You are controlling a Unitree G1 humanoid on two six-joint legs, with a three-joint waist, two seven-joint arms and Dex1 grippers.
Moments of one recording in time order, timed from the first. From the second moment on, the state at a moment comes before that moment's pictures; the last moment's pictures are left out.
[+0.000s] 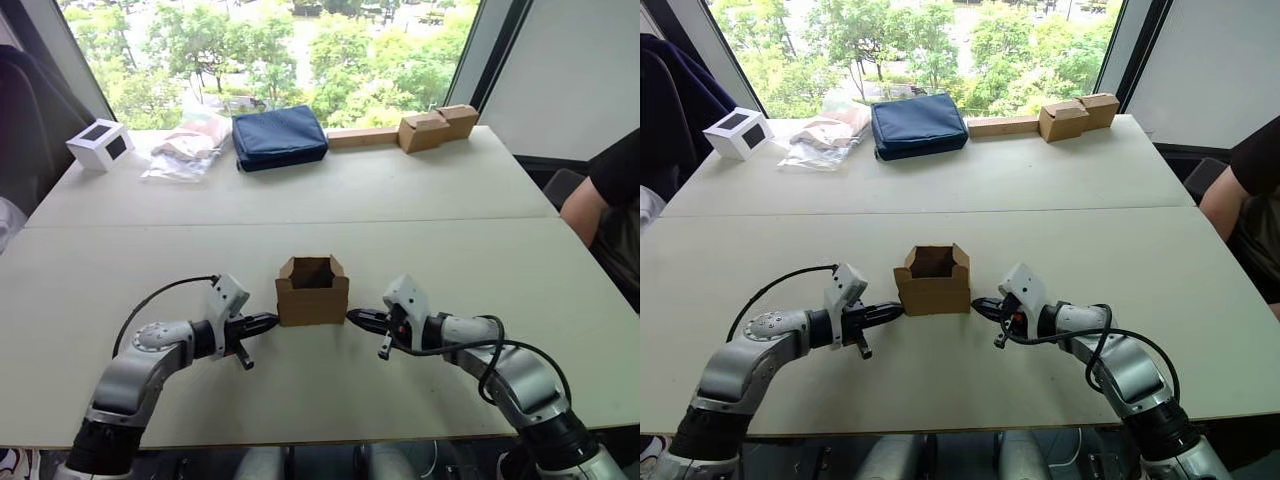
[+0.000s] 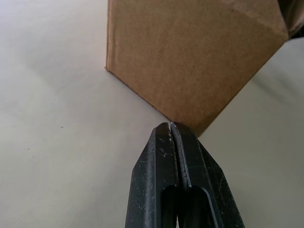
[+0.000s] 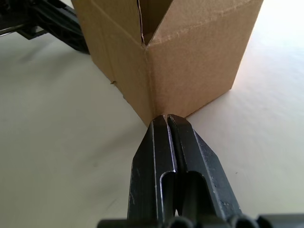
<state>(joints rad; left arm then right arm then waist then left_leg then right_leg) -0.14 0.52 -0.02 -0.22 -0.34 0.66 -0.86 -0.22 -0.56 0.23 -0.24 0.36 0.49 0.74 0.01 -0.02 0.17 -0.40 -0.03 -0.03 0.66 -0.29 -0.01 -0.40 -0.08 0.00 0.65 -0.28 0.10</state>
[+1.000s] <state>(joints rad) -0.44 0.65 -0.03 -0.16 -0.47 0.64 -0.99 -0.47 -0.53 0.17 -0.12 0.39 0.49 0.92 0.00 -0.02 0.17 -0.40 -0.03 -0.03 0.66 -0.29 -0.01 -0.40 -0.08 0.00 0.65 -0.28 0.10</state>
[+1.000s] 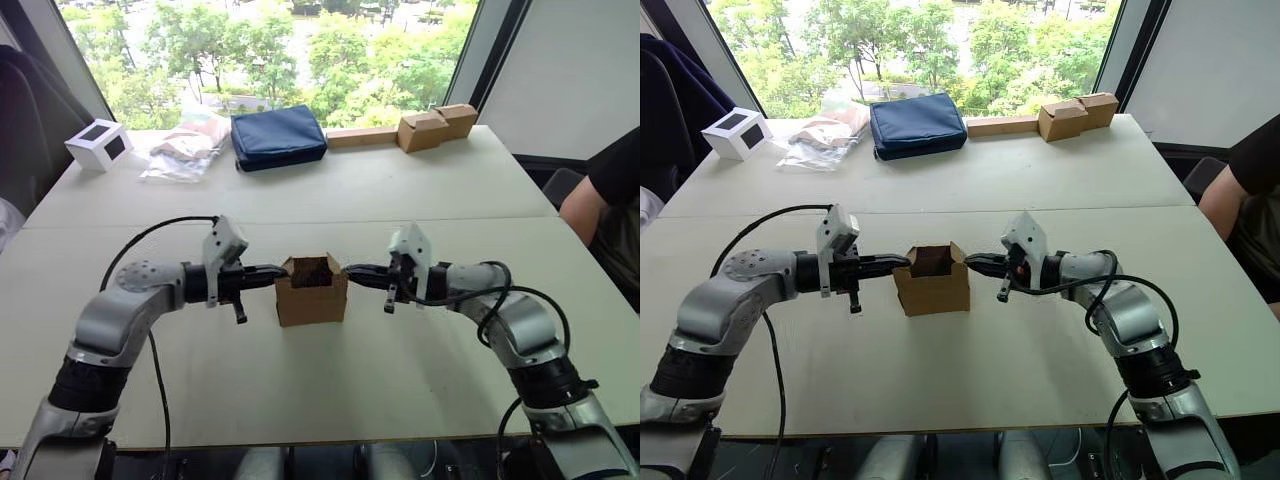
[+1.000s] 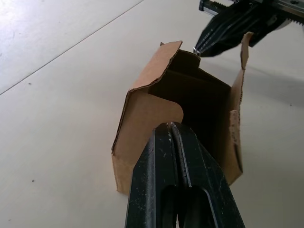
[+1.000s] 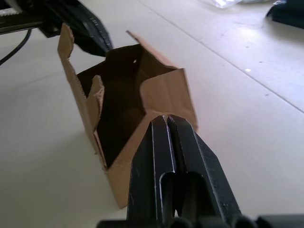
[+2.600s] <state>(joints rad) -0.58 0.65 0.09 0.20 -0.50 0.54 -1.06 -0.51 -0.49 0.01 -0.30 0.61 0.77 0.90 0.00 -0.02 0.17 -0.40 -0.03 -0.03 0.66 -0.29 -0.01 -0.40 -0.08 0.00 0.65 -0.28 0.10</state>
